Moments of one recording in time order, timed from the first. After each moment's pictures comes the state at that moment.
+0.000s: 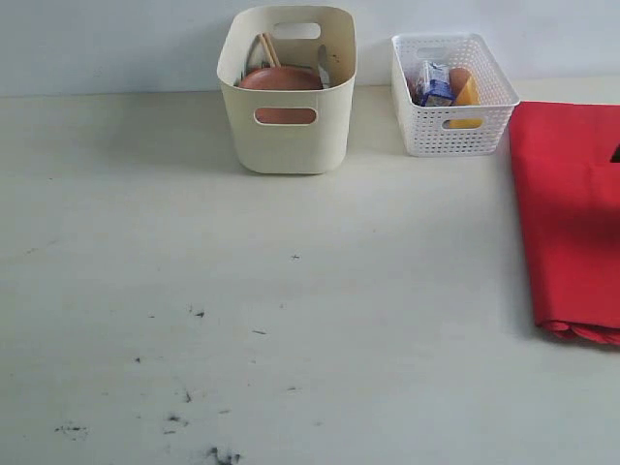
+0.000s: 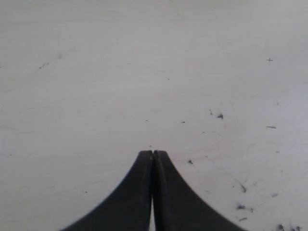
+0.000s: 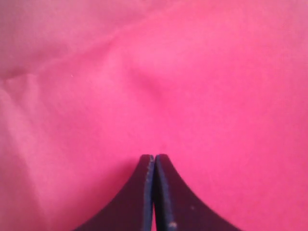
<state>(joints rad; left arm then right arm) -0.35 0.82 -0.43 -0.01 0.52 -0.18 -0.32 2.04 -1.16 -0.11 0.39 0.40</state>
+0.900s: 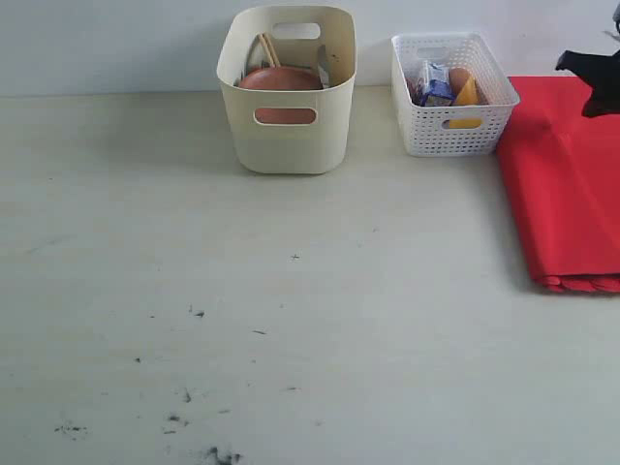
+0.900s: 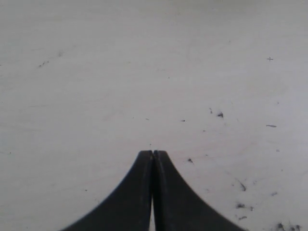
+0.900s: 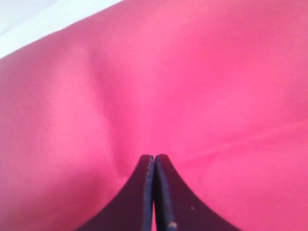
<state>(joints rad) -0.35 0.82 -0.43 -0.01 0.53 -0.18 -0.25 2.37 -1.89 0.19 0.65 0.12</state>
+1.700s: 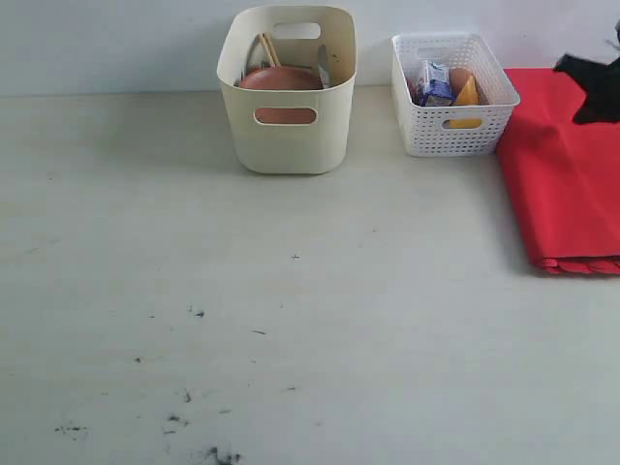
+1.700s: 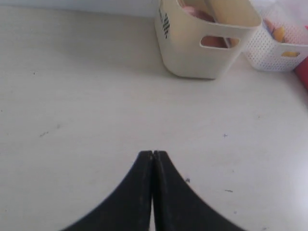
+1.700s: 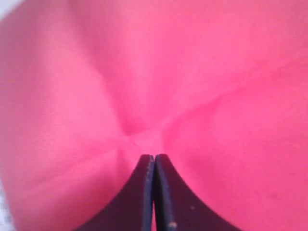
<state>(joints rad) -0.35 0.50 -0.43 0.00 0.51 -0.24 -0.26 2.36 -1.84 0.33 0.61 0.10</state>
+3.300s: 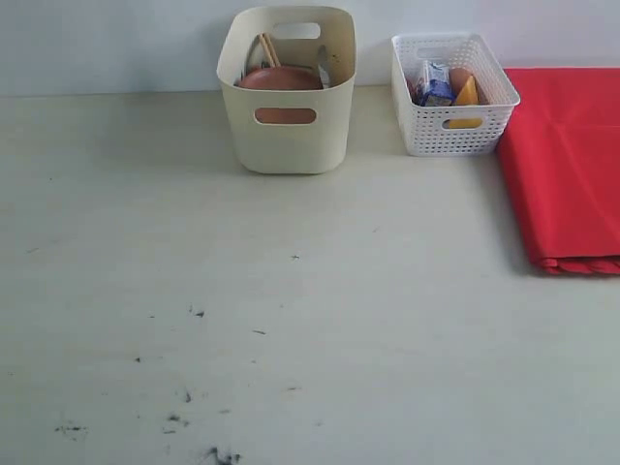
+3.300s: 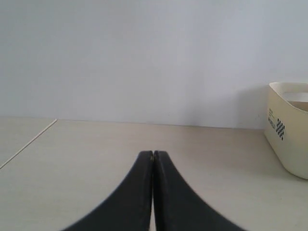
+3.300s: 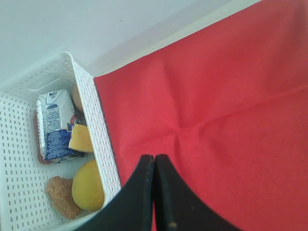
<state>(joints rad) 0.09 0.01 0.00 0.06 0.10 -0.05 -0.26 2.04 -1.85 0.30 0.84 0.10</state>
